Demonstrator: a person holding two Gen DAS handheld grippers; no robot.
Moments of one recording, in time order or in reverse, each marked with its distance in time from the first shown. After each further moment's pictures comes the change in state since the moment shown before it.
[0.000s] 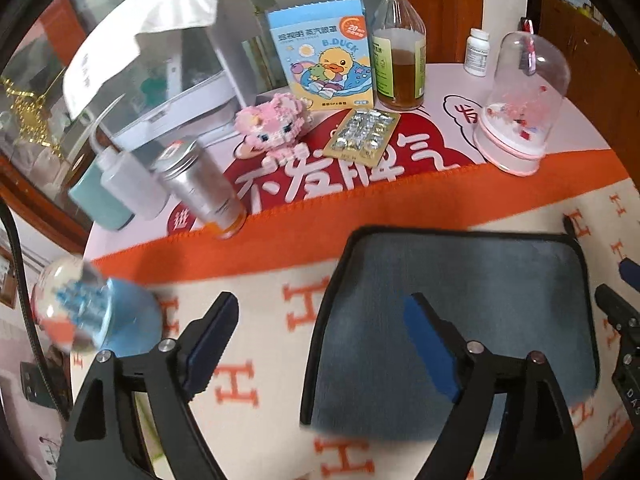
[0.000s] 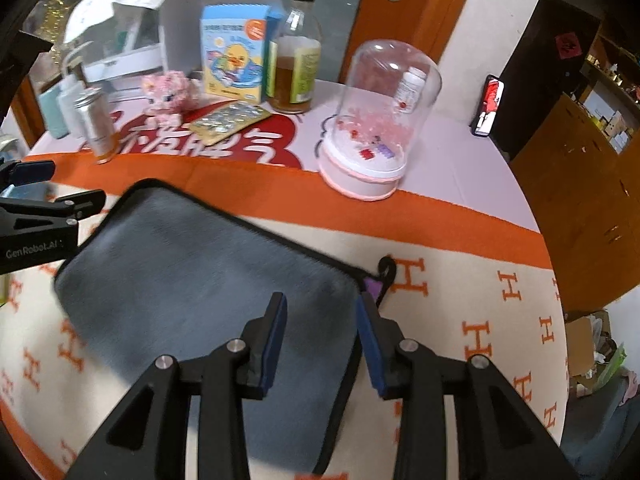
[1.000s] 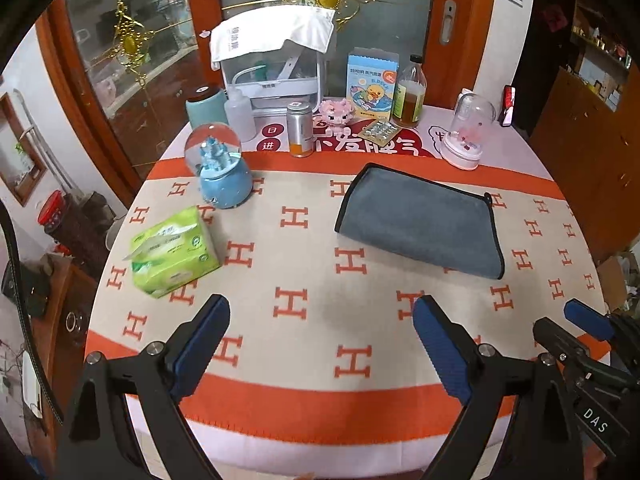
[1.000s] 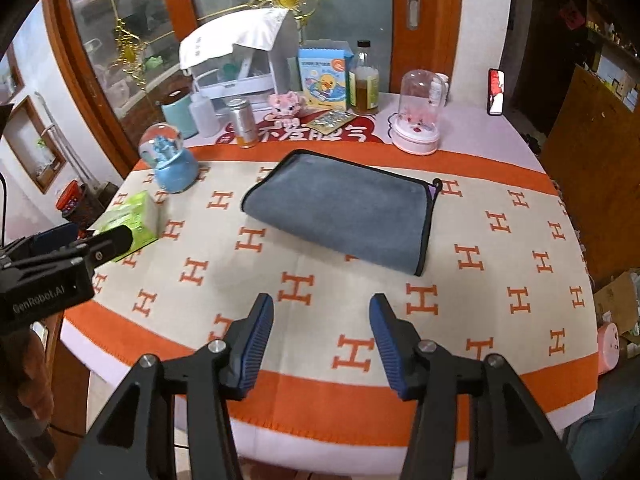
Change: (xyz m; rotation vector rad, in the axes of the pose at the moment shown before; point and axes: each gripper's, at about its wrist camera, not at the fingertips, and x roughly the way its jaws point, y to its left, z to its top) left arm -0.238 0.047 -0.196 -0.249 -0.081 -0.050; right arm -0.206 0.053 -0.132 0.078 -0.053 0.241
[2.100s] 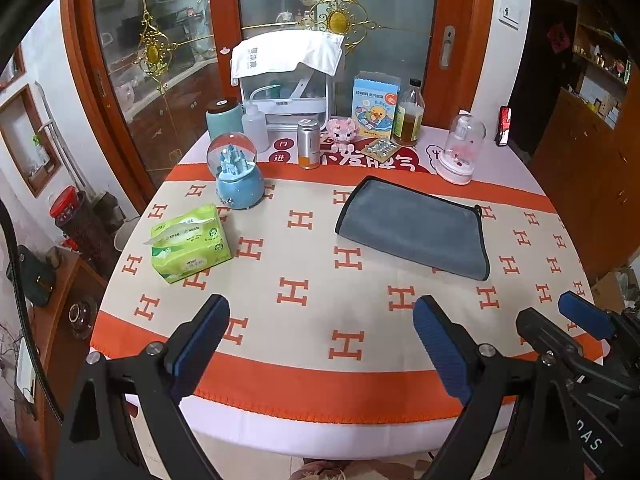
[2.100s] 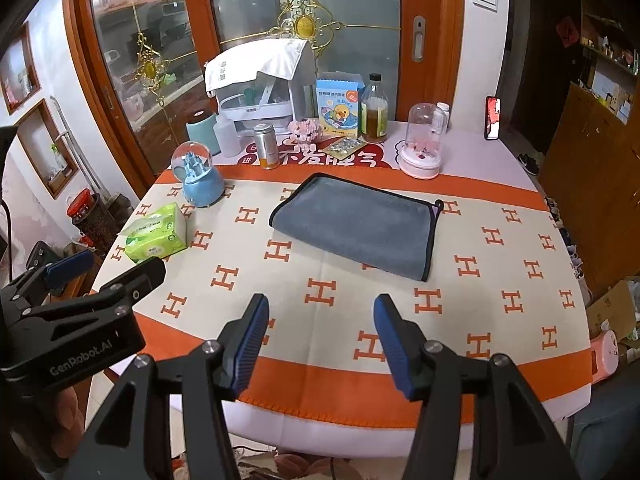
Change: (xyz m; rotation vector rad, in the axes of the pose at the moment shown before) left arm -0.047 -0.005 -0.032 -0.037 -0.080 0.017; right arm -0.049 0.029 -0.016 -0.009 -0.089 -0.009
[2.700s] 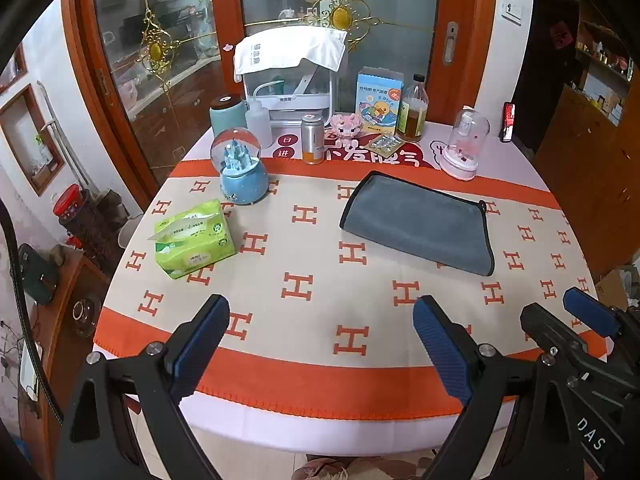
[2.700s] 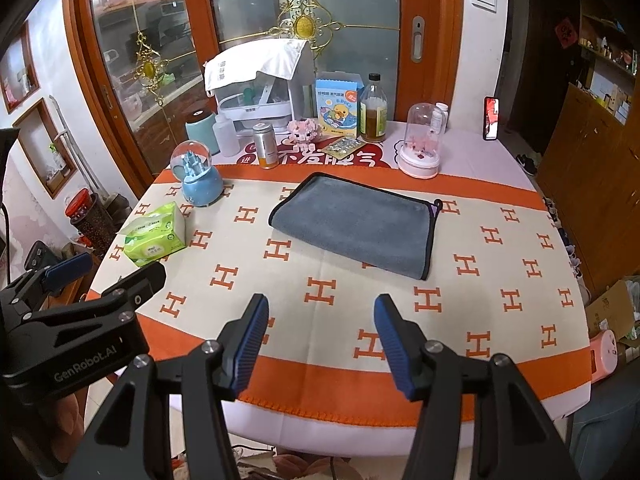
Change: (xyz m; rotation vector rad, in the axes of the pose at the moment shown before) left arm 0.000 0.002 -0.003 0.001 0.011 0.014; right arm 0.001 0.003 -0.003 0.002 -0.005 -0.010
